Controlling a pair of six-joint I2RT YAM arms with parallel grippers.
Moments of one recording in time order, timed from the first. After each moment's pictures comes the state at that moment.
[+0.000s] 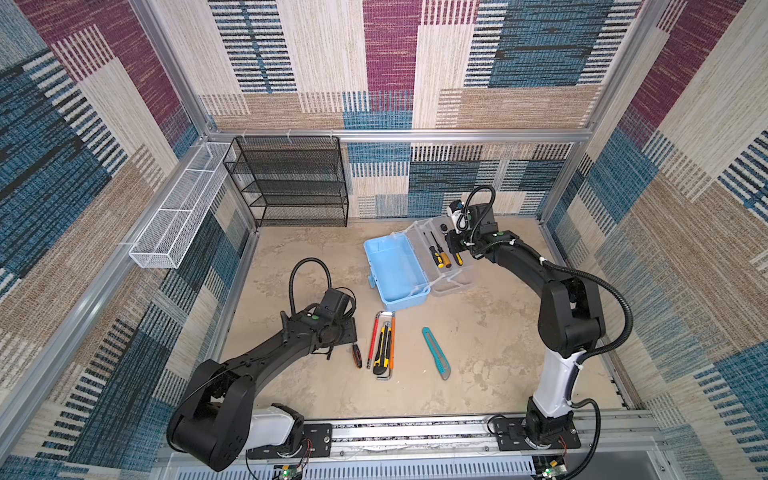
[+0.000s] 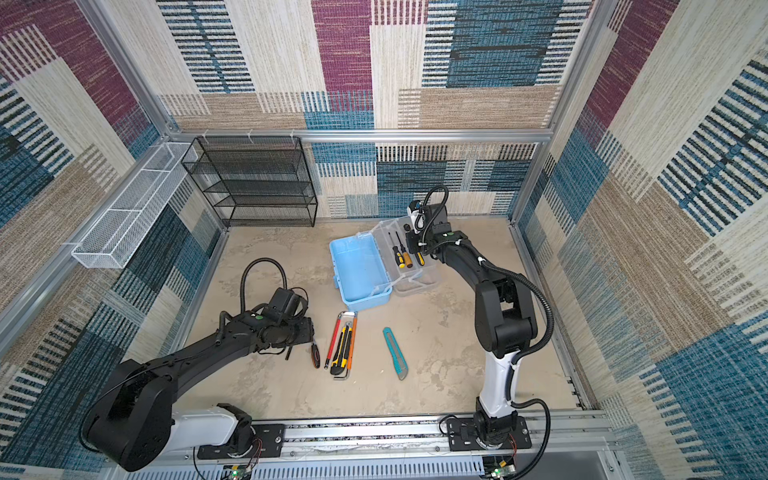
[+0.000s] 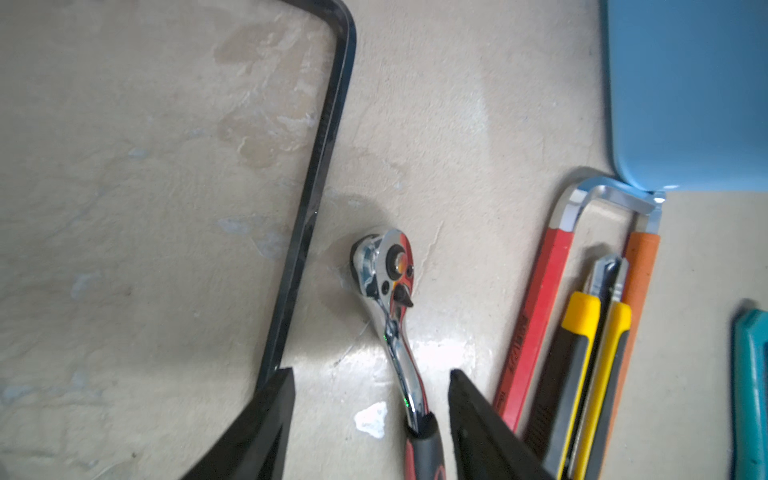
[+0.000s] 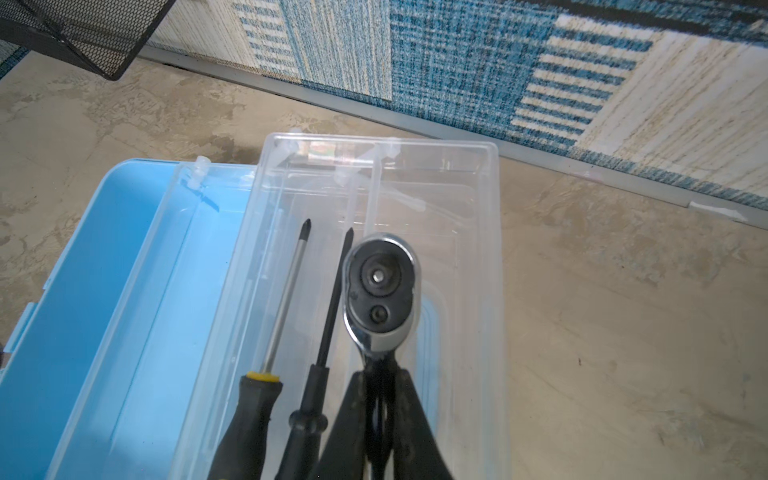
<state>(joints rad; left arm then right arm) -0.45 1.32 0.70 -0.51 -0.05 -0.57 0.25 1.93 1.55 -0.32 -0.17 -0.04</state>
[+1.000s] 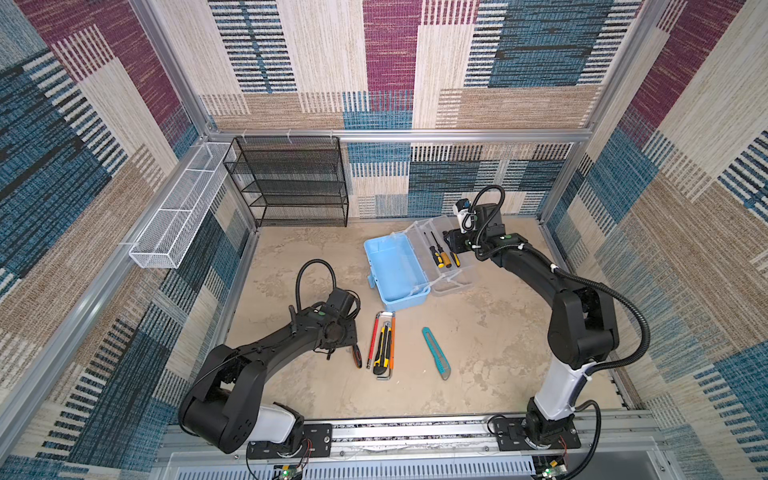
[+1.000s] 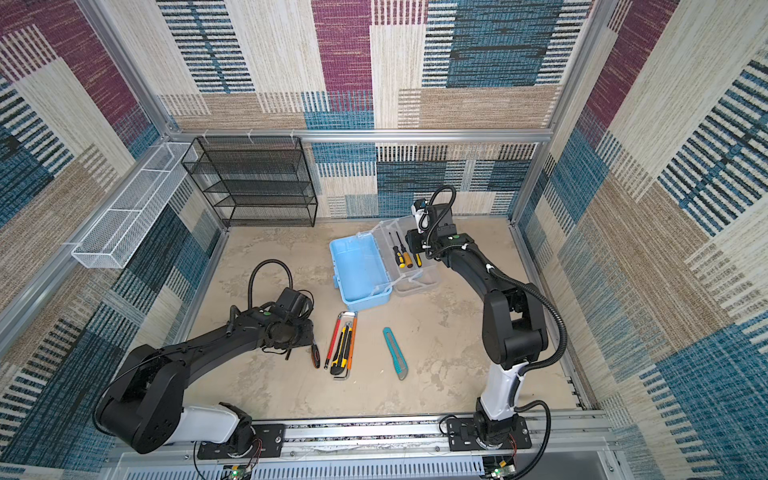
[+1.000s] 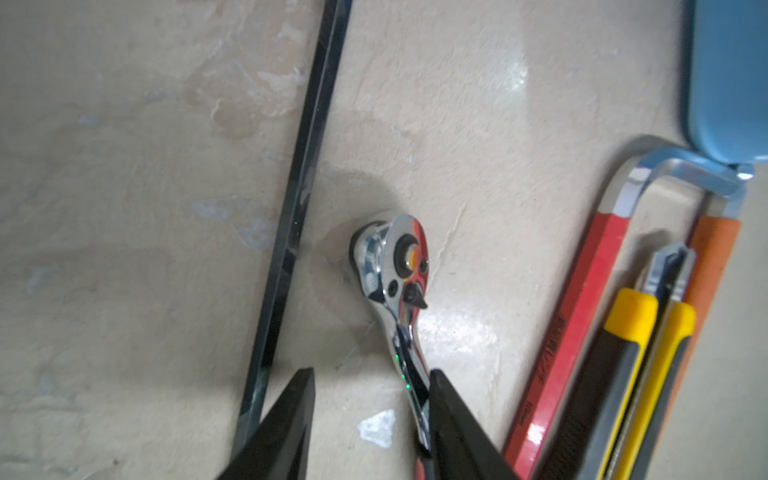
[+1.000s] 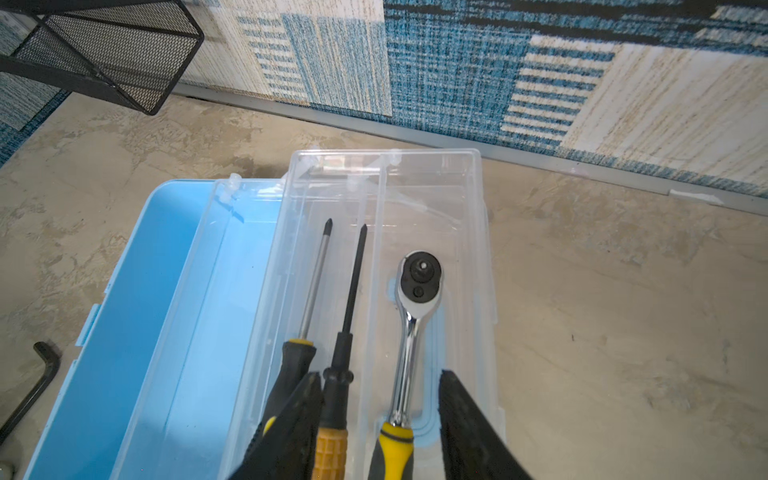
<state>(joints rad) -0.46 1.41 0.73 -0.54 -0.05 -0.57 0.25 1.81 1.46 -0.31 -0.17 0.03</state>
